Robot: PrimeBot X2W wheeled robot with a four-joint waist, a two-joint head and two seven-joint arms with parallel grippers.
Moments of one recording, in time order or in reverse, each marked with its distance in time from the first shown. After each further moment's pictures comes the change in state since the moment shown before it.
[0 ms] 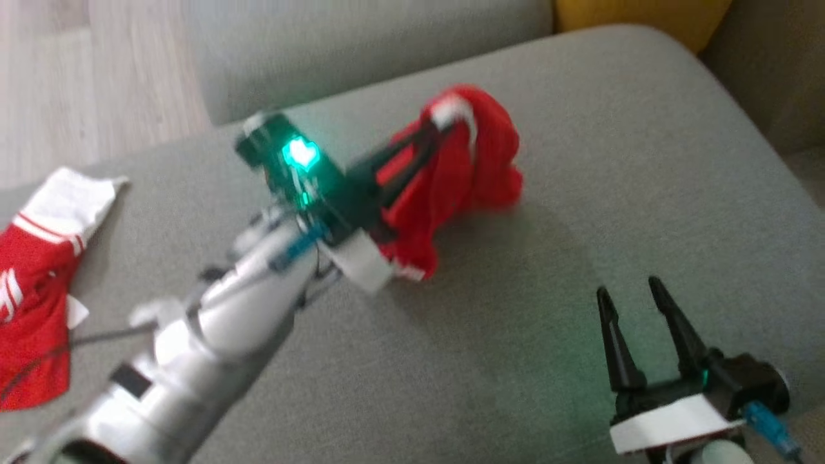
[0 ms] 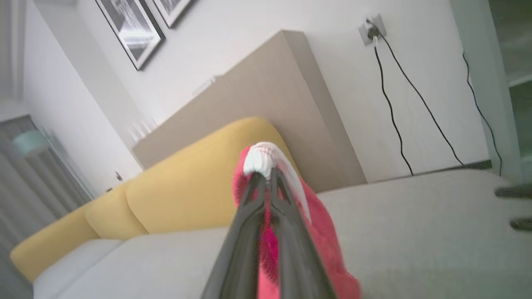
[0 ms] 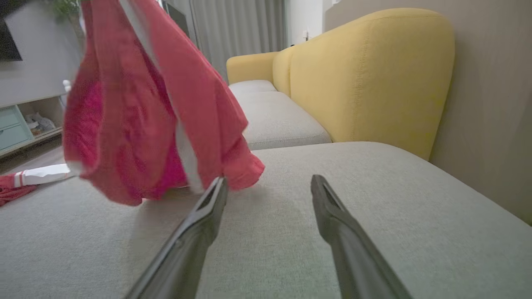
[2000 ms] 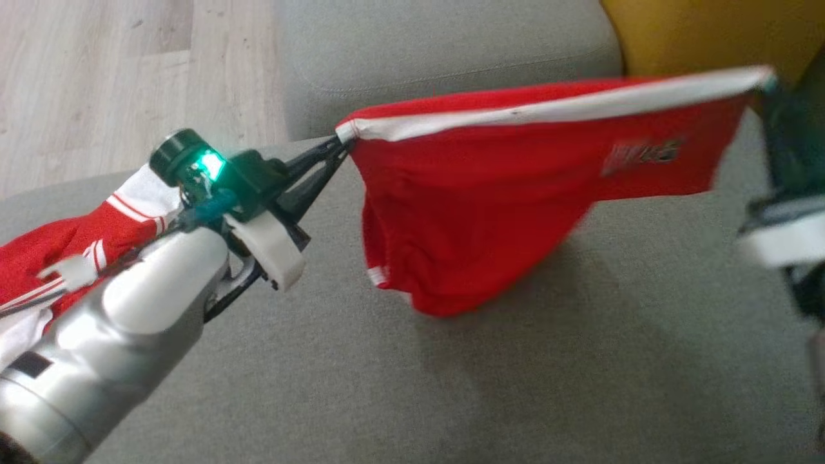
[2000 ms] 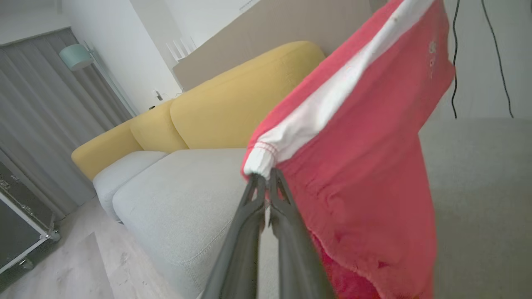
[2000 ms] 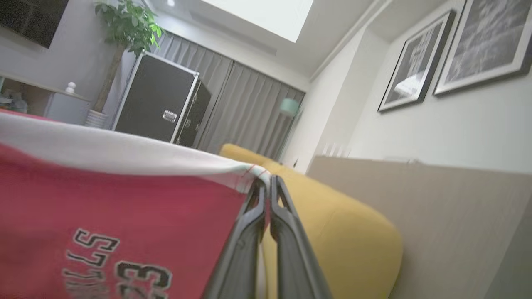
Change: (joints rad) left arm -0.120 0.225 -0.304 0.098 -0.429 0.000 0.054; right arm -0.413 -0.256 -0.091 0.077 -0.156 0.000 0.000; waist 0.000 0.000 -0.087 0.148
